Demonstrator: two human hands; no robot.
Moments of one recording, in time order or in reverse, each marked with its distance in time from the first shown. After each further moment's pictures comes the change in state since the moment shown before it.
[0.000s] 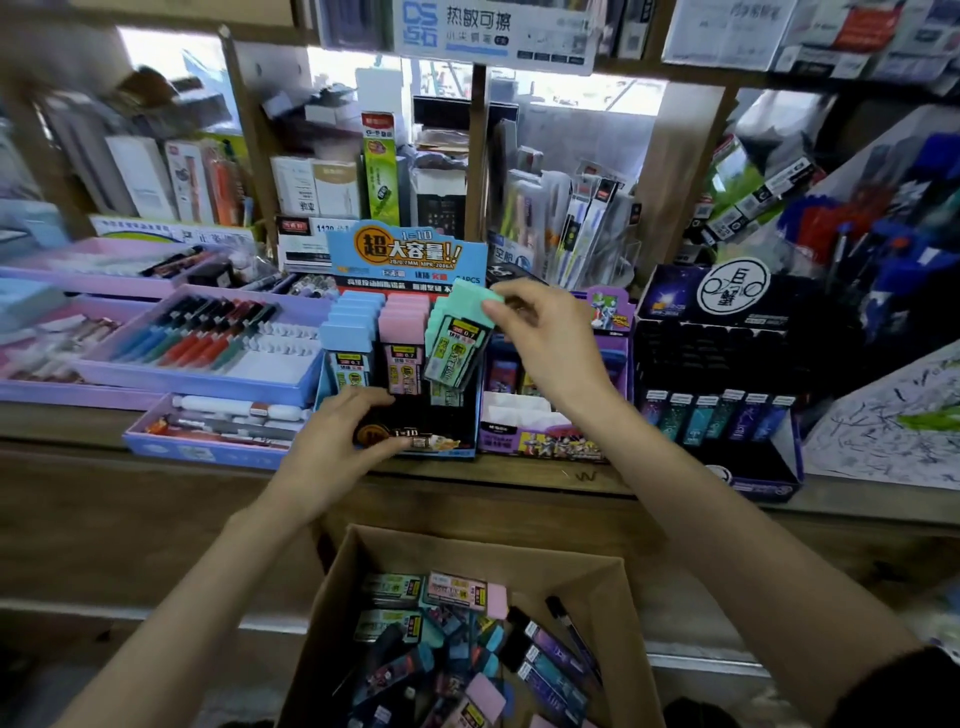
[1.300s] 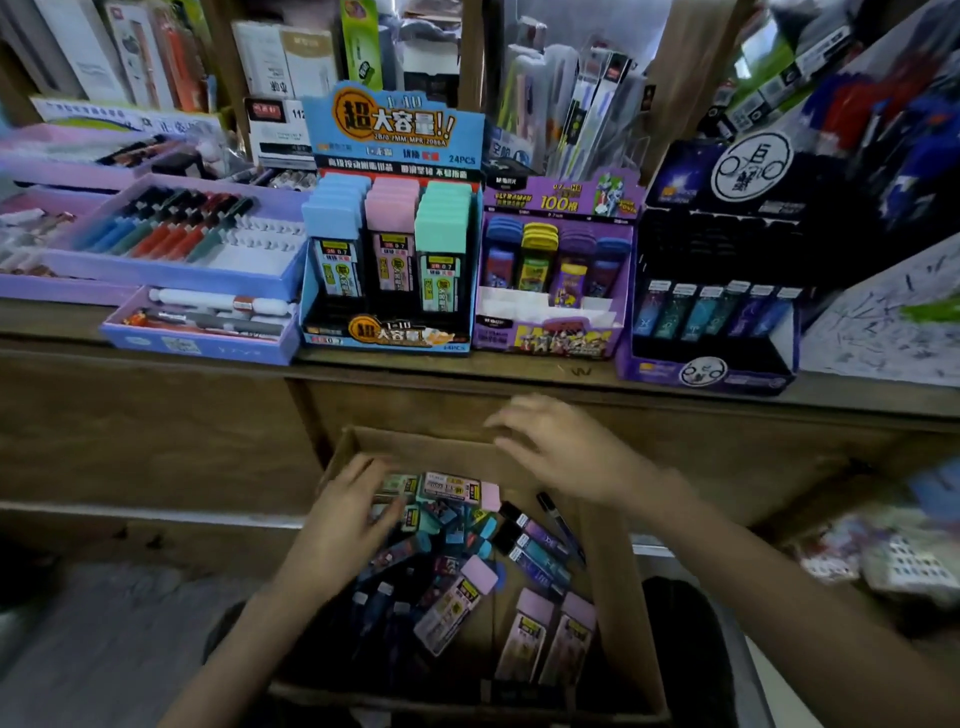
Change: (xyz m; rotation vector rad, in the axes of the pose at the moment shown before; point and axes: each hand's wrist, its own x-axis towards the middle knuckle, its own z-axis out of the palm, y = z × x) left_hand -0.138 -0.005 0.074 0.006 -0.152 -0.037; right_hand -0.147 0.068 0.002 -0.464 -0.700 -0.140
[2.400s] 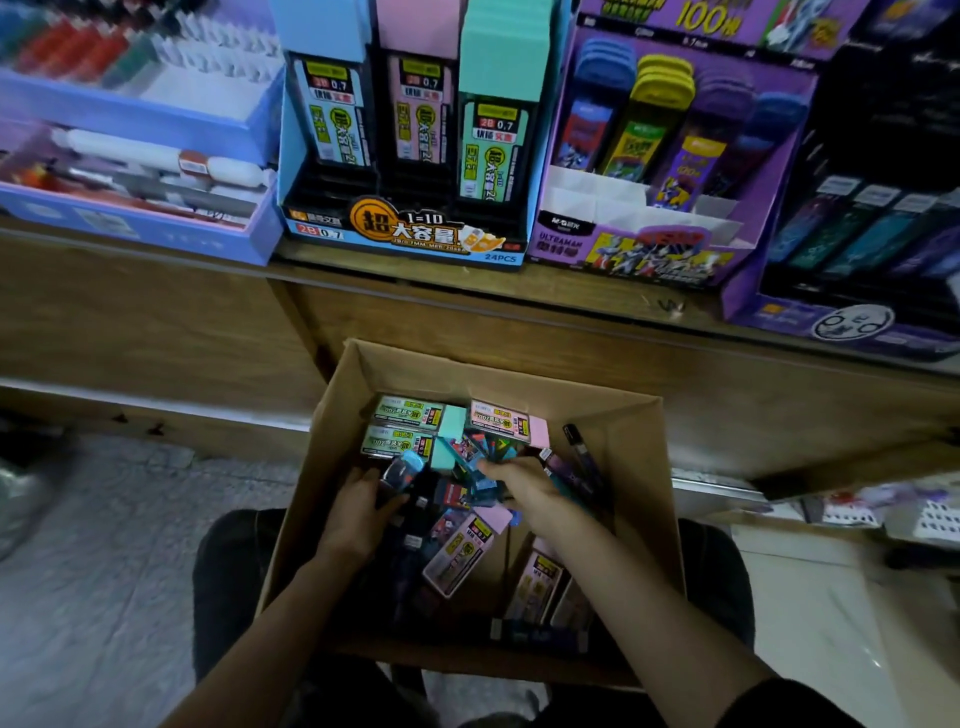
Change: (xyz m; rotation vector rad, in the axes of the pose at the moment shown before) left_hand -0.024 -0.090 0.114 -0.103 -0.278 -0.693; right_hand 0.023 0.033 0.219 1.142 -0.149 1.238
